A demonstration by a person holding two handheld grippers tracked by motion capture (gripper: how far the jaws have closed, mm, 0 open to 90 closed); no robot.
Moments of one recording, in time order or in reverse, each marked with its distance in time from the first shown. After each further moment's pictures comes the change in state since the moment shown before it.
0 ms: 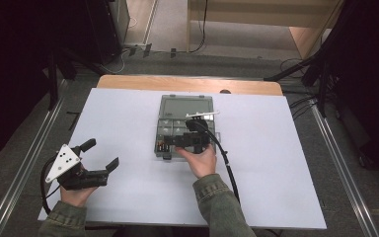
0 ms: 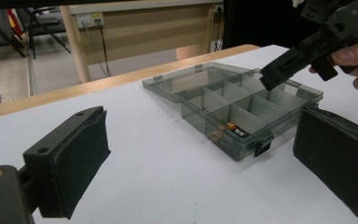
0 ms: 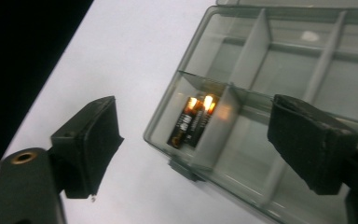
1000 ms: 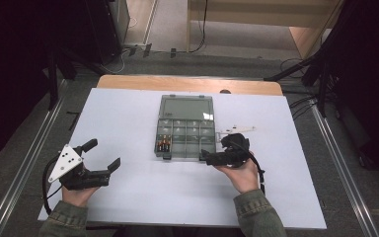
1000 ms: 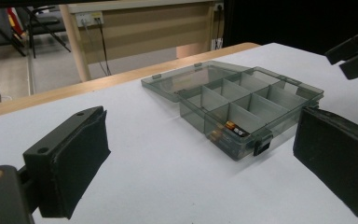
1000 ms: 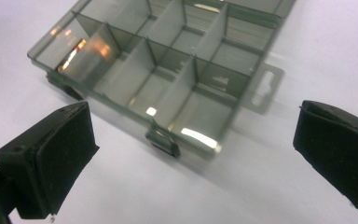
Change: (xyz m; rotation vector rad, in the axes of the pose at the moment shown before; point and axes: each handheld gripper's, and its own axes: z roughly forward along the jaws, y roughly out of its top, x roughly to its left) left arm -0.003 0.000 0.003 0.006 -0.002 0.005; right arm -0.052 -0.051 -0.079 -0.056 -0.271 -0.224
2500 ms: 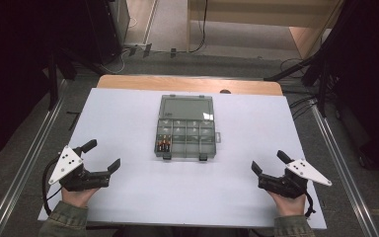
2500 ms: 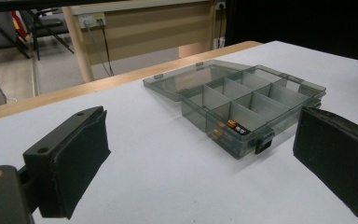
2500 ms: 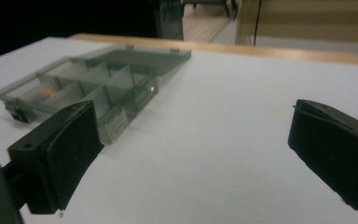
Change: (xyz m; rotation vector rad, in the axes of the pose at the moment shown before) left arm -0.001 0.000 -0.003 0.004 0.017 0.017; right arm -0.074 -0.109 -0.080 -0.513 -0.121 0.028
